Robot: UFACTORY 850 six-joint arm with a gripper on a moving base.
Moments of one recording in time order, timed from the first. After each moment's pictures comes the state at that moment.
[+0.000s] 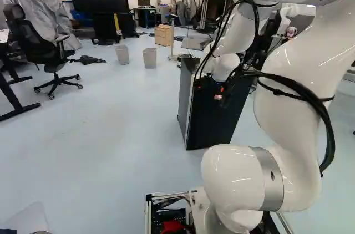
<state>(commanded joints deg) -13.0 -10.0 -39.1 5.4 10.5 0.0</state>
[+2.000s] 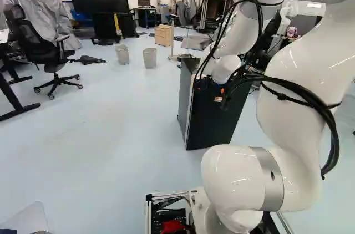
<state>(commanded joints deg) -12.6 -6.4 -35.0 5.4 13.3 0.0</state>
